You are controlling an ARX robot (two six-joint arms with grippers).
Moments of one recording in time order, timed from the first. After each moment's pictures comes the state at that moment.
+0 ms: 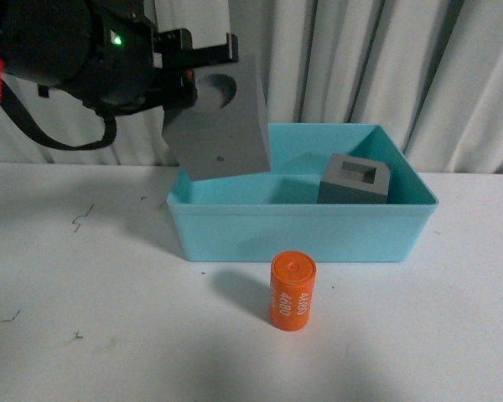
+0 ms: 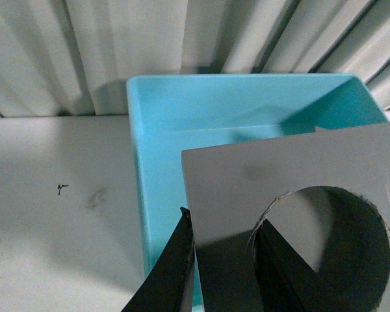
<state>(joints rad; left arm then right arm) -0.32 1.78 1.12 0.22 -0.05 -0.21 0.00 0.00 0.01 0.00 0.00 0.01</state>
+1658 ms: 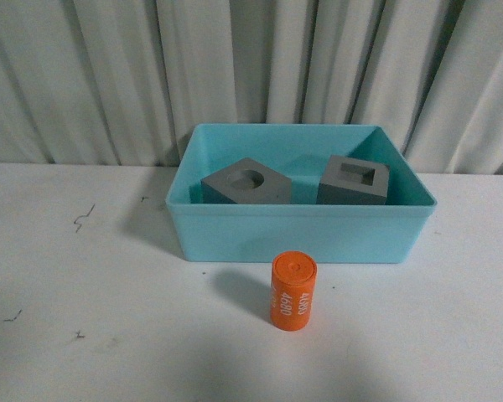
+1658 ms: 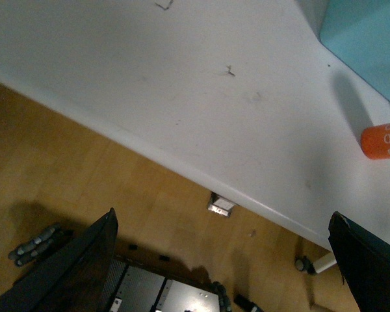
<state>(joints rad) -0.03 0.60 0.25 -0.45 0.05 -0.58 0.00 0.00 0.01 0.00 0.00 0.01</state>
